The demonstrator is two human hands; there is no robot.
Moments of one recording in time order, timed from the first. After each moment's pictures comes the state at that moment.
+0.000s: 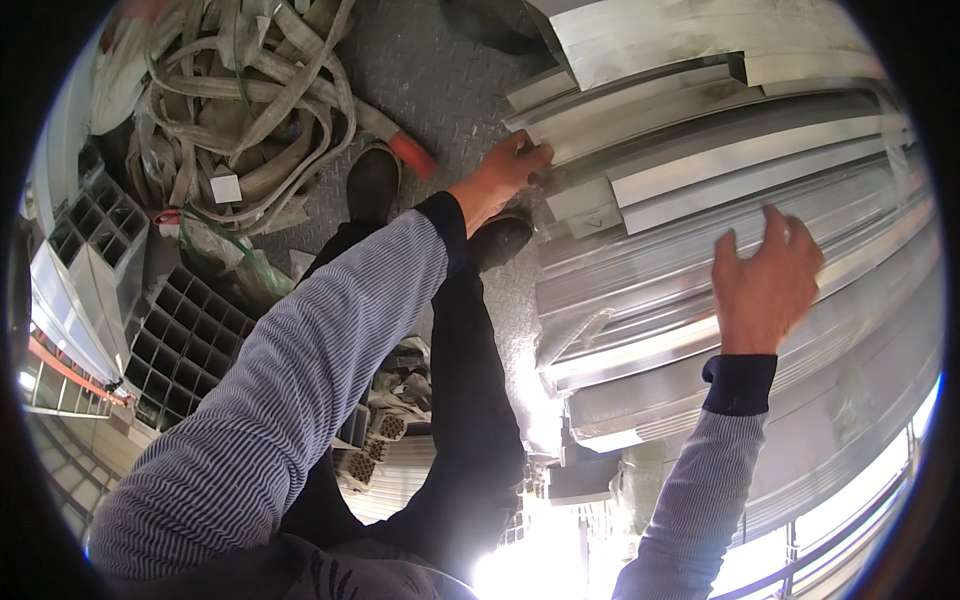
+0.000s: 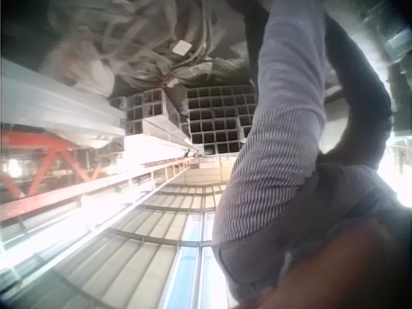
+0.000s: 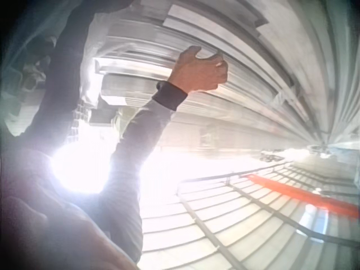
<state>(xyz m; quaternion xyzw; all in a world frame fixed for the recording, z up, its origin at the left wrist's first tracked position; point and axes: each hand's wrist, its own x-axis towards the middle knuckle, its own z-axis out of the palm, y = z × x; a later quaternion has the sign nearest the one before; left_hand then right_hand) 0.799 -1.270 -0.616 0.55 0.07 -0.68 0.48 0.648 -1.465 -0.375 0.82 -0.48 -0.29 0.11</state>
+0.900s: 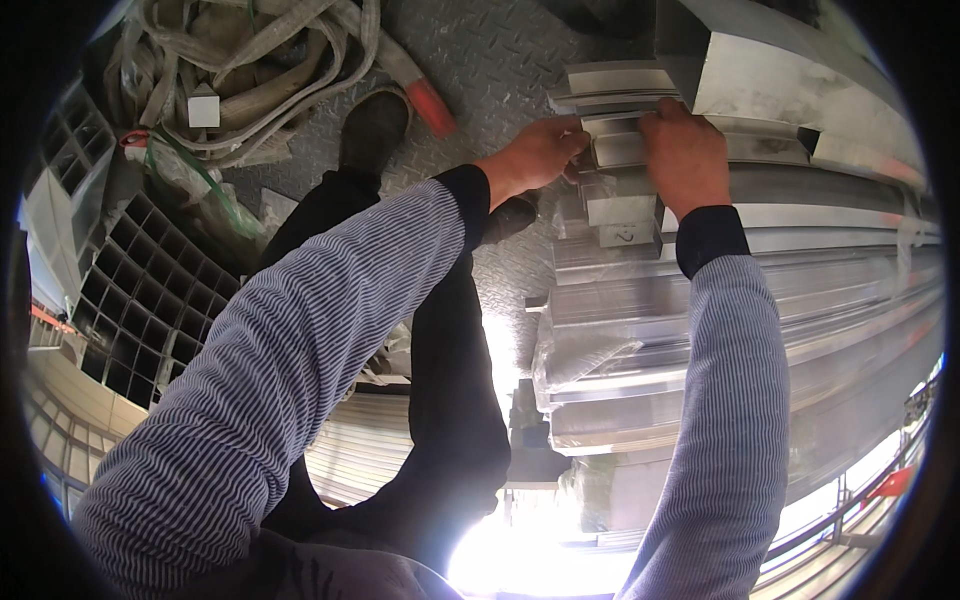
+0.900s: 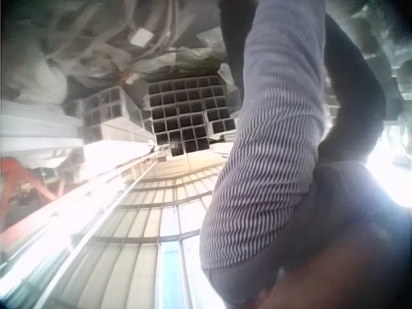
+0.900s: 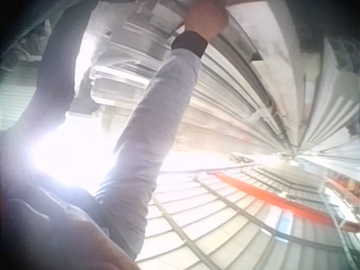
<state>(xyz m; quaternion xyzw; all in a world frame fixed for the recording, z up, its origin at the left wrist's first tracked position) 0.797 -1.263 -0.638 0.55 0.06 -0.67 0.49 0.732 -1.456 -0.554 0.95 -0.11 -0.29 -0.09</state>
